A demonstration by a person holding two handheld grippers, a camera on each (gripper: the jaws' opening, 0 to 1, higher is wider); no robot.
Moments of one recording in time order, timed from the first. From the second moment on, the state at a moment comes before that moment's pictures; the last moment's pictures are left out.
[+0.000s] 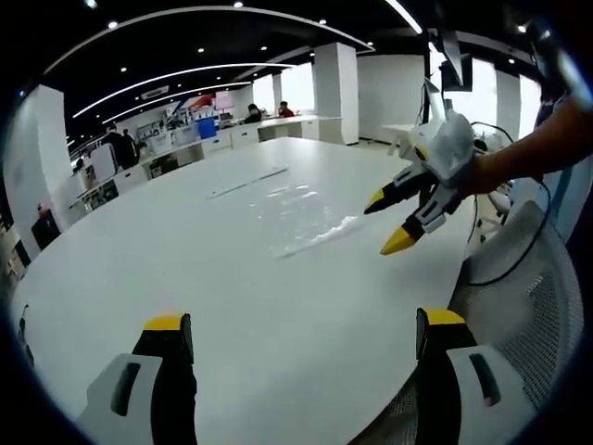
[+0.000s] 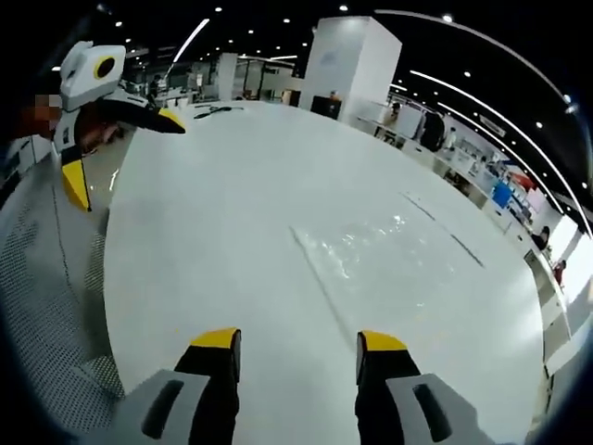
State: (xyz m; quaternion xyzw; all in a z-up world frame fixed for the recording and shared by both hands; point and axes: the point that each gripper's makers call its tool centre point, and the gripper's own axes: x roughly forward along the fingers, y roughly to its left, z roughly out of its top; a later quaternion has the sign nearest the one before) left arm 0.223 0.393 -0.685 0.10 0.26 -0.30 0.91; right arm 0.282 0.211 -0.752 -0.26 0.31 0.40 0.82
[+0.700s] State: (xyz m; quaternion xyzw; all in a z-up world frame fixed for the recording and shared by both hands) left arm 0.226 0.394 -0.689 0.10 0.27 -0.30 0.91; right arm 0.312 0.208 -0.761 -0.25 0.33 0.39 0.82
